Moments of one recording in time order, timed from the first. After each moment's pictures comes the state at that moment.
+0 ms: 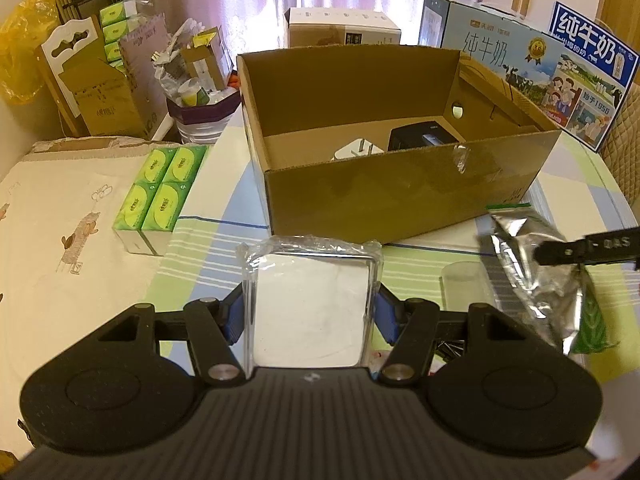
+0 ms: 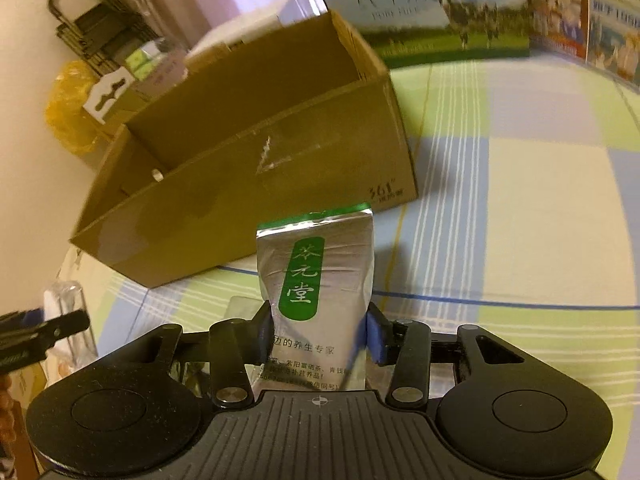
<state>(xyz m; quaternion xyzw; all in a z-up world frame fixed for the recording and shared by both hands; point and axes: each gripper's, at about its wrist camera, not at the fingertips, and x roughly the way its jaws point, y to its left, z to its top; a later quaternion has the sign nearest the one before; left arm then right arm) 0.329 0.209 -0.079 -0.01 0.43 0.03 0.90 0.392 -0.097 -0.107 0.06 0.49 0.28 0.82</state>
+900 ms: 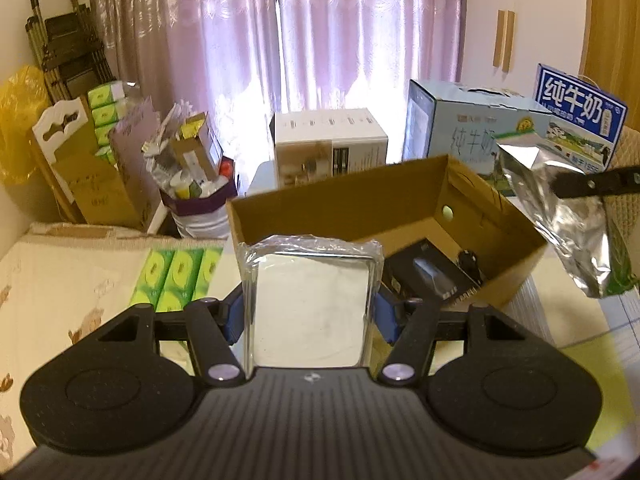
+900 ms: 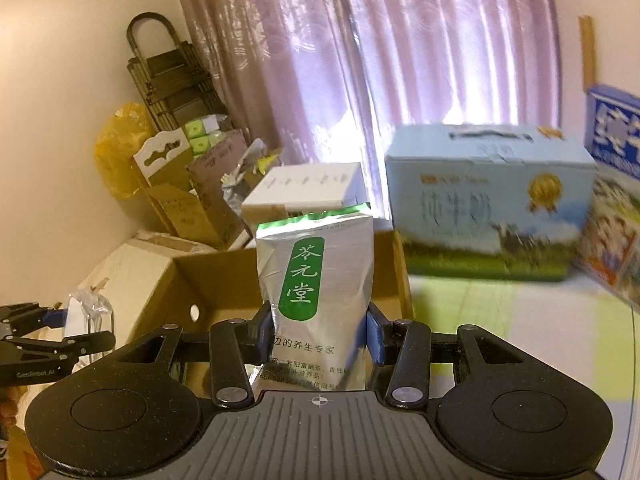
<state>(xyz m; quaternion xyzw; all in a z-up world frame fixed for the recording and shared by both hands) 0.399 0.205 0.003 0.03 0.34 0.01 0.94 0.489 -0.025 0.010 0.00 0.33 0.35 0.88</state>
